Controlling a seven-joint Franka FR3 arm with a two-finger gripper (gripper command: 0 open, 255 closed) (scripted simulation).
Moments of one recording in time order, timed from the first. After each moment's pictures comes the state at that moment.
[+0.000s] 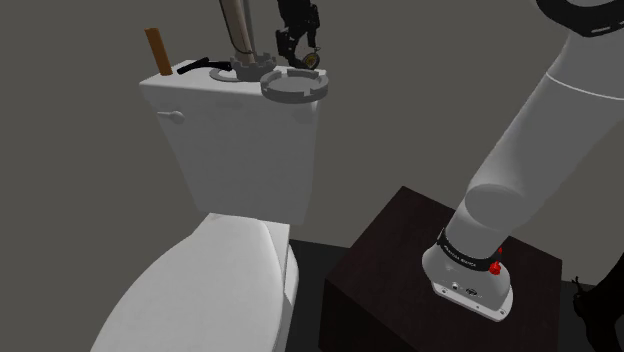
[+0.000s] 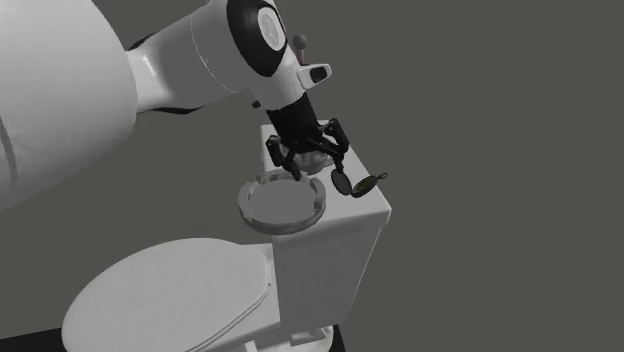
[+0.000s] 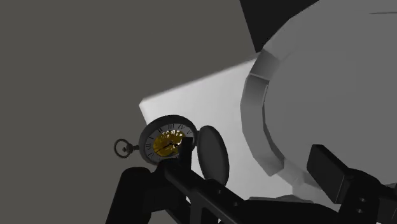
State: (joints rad) arm -0.09 -0.06 0.21 -1.72 -0.36 1.73 0.08
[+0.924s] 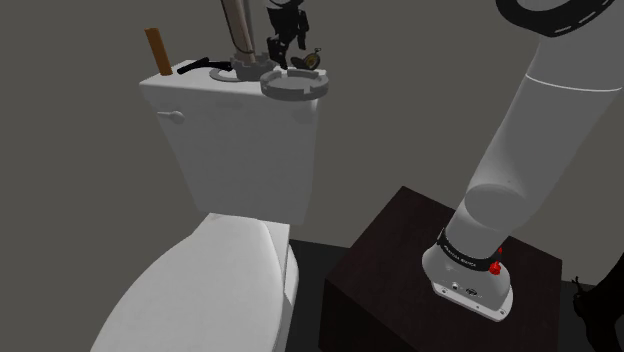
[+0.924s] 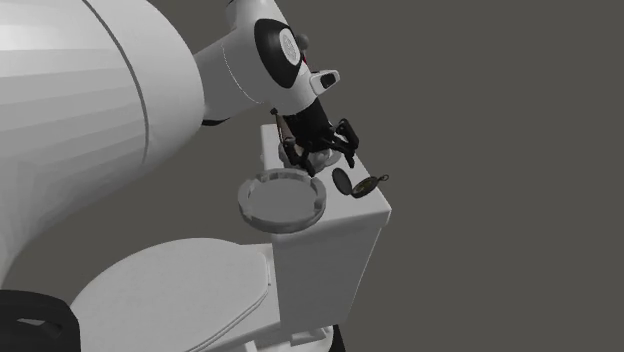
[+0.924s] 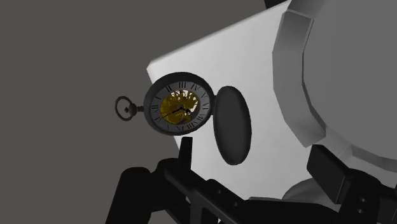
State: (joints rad) arm -0.10 0.06 0.21 -1.64 -0.45 1.80 0.11
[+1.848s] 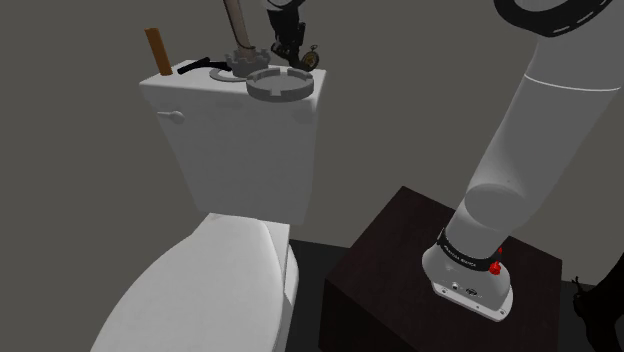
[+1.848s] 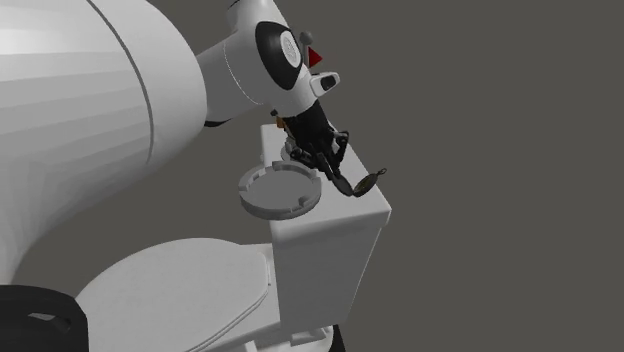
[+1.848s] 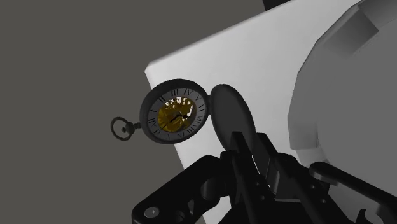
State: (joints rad) arm -0.10 0.07 0.21 -1.64 -0.45 1.79 0.11
